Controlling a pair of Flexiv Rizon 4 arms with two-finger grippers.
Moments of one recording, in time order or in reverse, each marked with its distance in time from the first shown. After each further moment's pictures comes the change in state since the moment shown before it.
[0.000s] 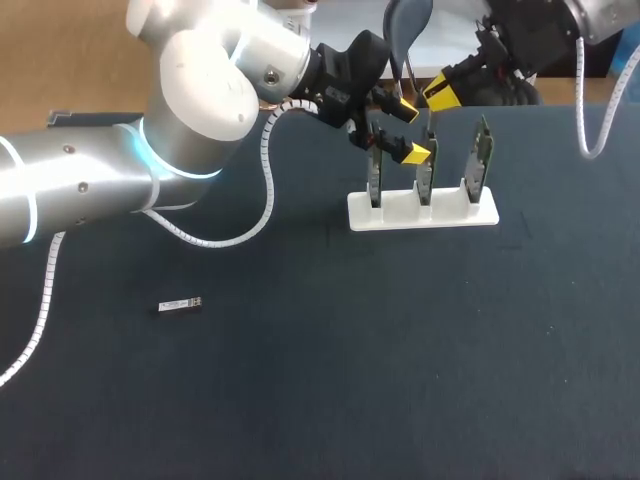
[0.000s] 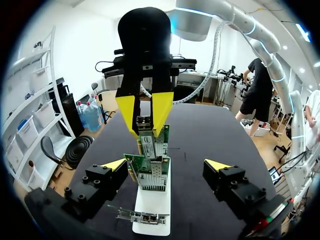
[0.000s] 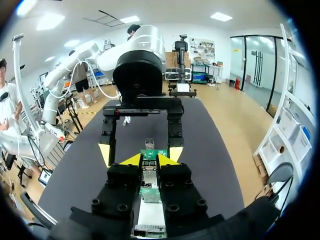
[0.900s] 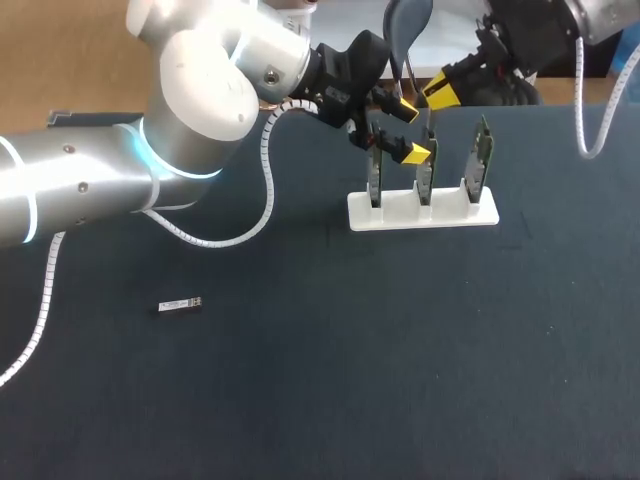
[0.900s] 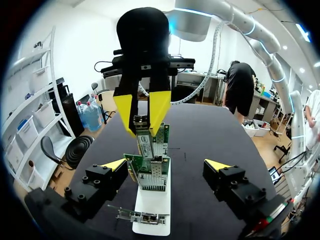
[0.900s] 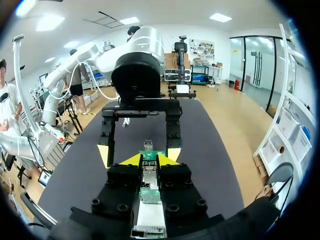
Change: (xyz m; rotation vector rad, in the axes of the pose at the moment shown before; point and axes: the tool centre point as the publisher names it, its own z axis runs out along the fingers) left arm 0.000 0.000 0.000 0.000 0.000 0.000; right arm 0.000 -0.002 0.000 0.001 -0.011 0.005
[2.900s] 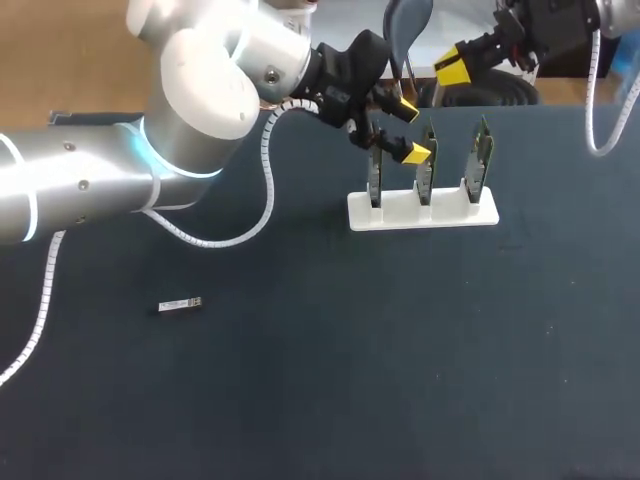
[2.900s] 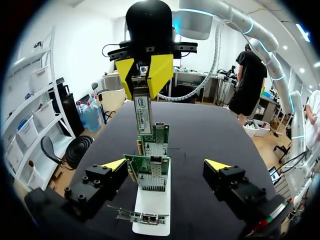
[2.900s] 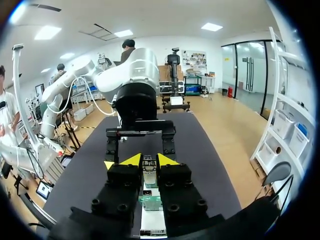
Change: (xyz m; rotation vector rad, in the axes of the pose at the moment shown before) left arm 0.000 0.000 0.000 -0.001 0.001 -0.001; right arm -0.028 0.003 -0.025 0.050 -0.115 0.029
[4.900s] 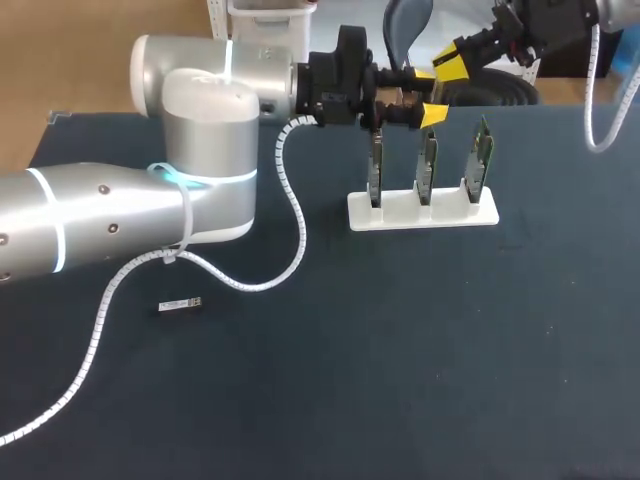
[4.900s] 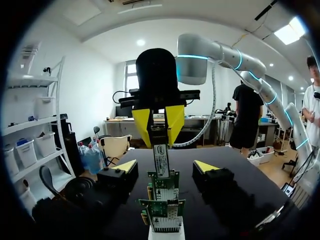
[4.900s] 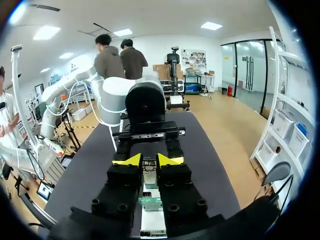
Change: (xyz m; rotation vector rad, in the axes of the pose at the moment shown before) left arm -0.050 0.020 0.001 -0.019 -0.435 0.066; right arm -0.005 -0.002 0.000 0.005 0.009 0.007
